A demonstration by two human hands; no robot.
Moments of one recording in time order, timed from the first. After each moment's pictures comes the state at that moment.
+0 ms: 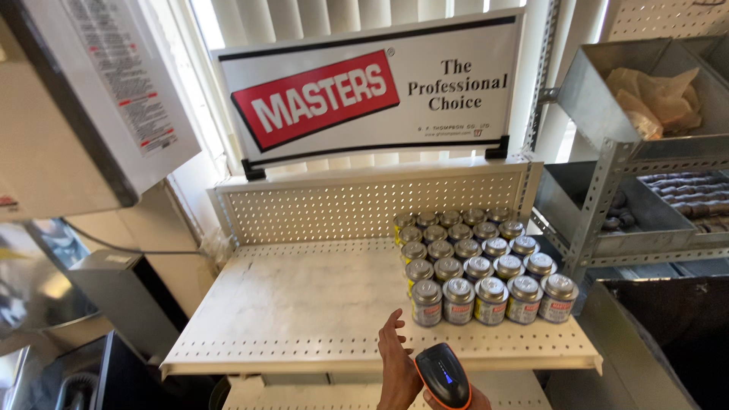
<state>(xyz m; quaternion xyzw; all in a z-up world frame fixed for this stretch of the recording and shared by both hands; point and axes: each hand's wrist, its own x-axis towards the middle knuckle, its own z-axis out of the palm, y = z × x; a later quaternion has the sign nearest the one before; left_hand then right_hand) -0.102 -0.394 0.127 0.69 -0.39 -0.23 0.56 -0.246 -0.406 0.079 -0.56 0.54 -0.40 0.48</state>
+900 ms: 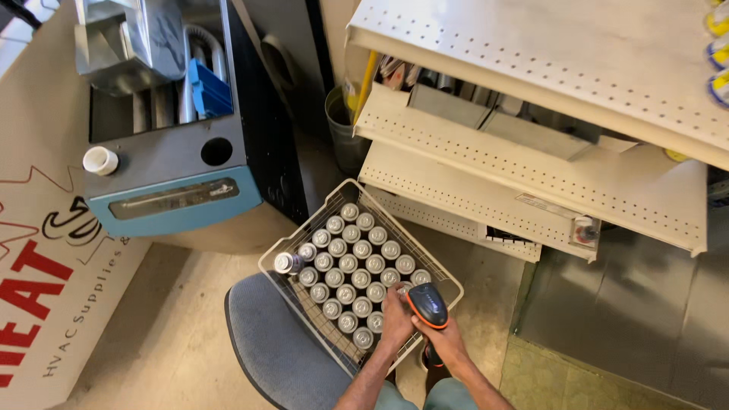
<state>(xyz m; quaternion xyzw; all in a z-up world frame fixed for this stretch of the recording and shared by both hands) -0.091 0.072 -0.182 0.78 -0.07 -0.39 0.48 -0.204 -0.012 -0.151 -0.59 0.50 -0.02 0.64</state>
